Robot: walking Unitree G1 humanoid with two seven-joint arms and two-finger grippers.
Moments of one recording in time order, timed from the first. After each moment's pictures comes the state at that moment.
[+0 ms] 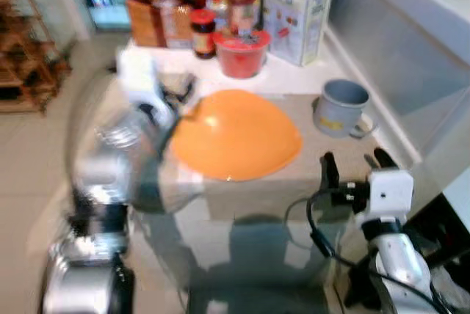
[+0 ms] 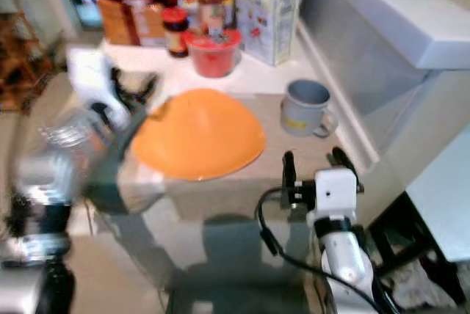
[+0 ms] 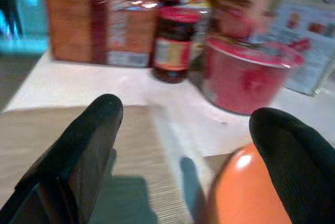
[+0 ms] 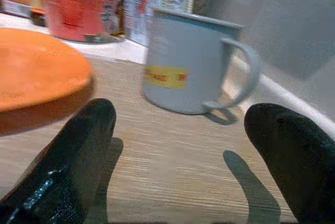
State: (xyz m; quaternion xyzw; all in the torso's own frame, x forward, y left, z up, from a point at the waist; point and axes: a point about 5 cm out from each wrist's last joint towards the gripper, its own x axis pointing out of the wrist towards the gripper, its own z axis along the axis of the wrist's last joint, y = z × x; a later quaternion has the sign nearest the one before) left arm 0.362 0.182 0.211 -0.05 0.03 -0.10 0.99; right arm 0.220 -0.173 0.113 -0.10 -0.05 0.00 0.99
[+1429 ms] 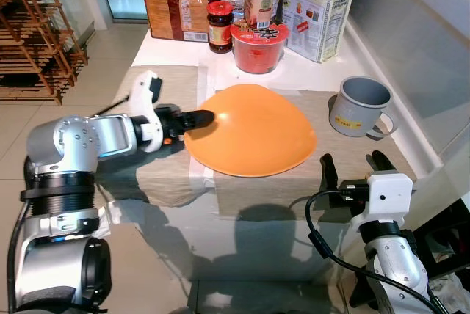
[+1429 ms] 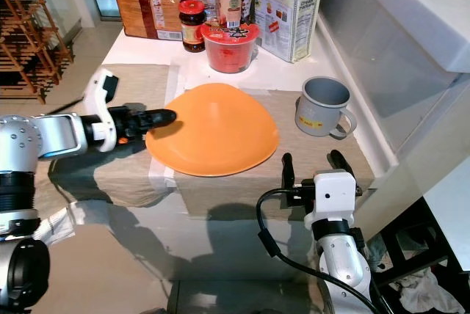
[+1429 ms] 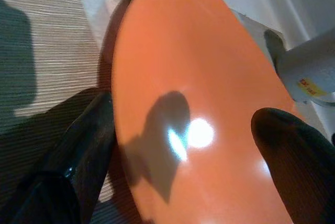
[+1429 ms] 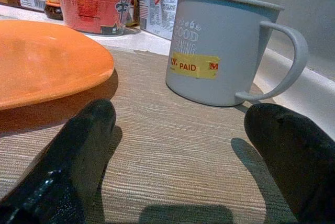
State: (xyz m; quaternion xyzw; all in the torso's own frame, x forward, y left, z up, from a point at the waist) left arm 0.333 0.174 0.193 -0.24 0.30 -0.29 0.88; right arm 0.217 -0.171 0.111 -0.08 -0.05 0.00 1.00
